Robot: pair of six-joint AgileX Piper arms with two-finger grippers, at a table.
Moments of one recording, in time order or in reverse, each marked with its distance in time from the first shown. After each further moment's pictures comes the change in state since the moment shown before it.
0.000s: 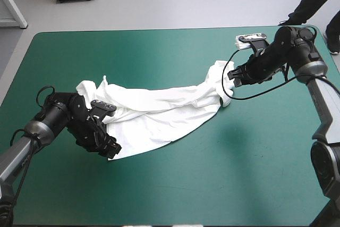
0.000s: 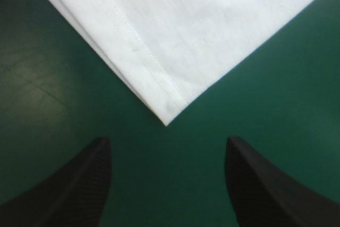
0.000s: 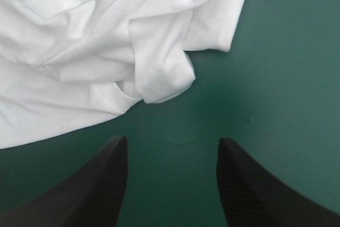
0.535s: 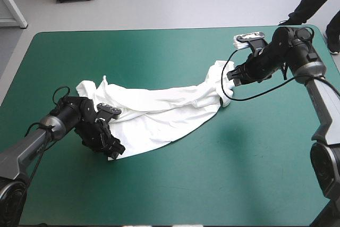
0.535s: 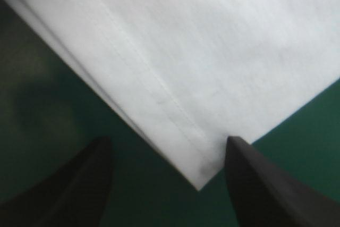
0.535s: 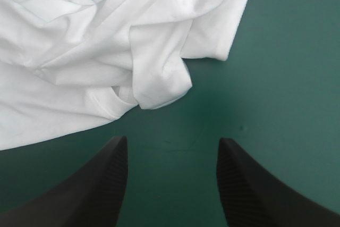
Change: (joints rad) left arm 0.000 0.119 0.055 0.016 -0.158 0.030; right arm 0.014 -0.004 0.001 -0.031 -0.026 -0.015
